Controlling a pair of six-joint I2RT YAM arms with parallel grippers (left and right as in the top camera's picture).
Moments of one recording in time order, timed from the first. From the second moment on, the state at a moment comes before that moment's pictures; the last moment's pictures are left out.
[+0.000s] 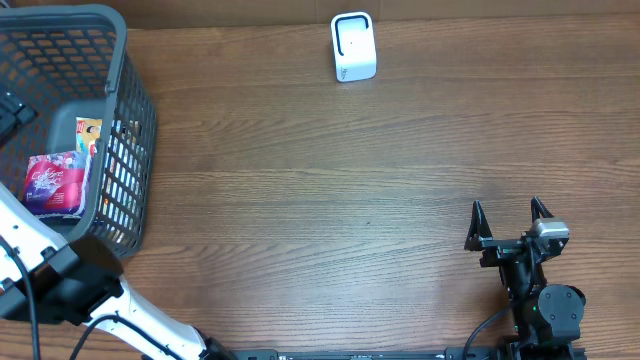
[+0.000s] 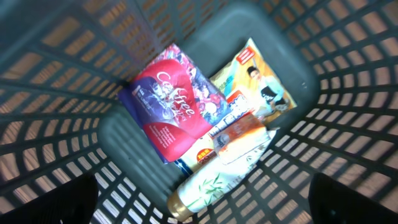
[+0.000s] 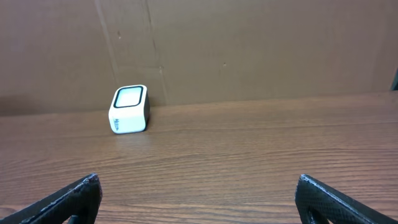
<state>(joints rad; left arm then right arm) 0.70 2.08 2.56 -1.63 0.01 -0.18 0.05 0.01 0.02 -0.04 -0.03 0.11</state>
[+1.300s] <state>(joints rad) 0.68 2.30 2.20 -1.43 0.01 0.06 0.05 0.01 0.02 -0.03 -0.03 0.11</state>
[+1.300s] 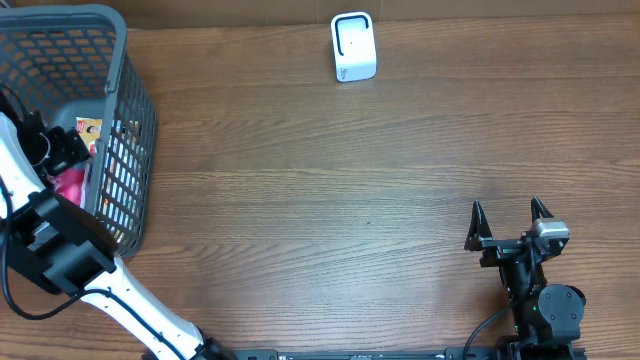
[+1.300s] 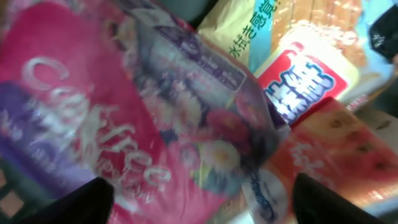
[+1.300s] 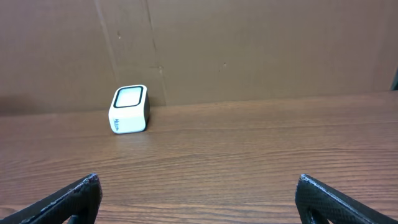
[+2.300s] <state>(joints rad) 0.68 2.28 2.54 -1.57 0.16 0.05 0.05 0.01 0.02 -0.04 -0.03 0.11</state>
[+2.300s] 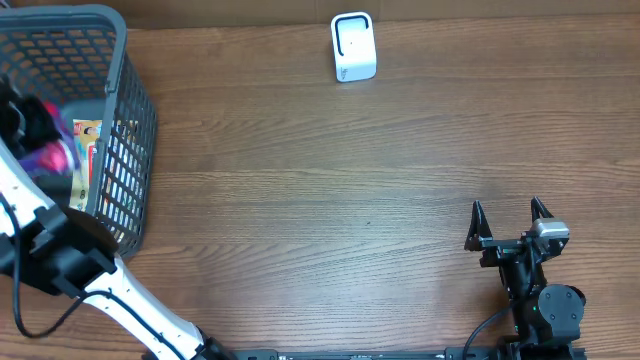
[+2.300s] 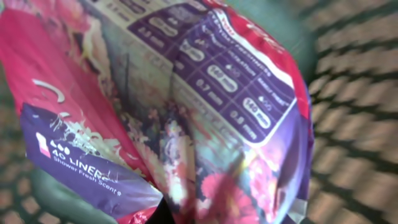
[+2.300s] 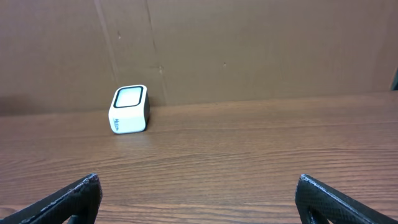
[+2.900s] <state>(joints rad) 0.29 1.87 2.82 -1.68 0.45 -0.03 0.05 0.01 0.02 -0.04 -0.03 0.11</state>
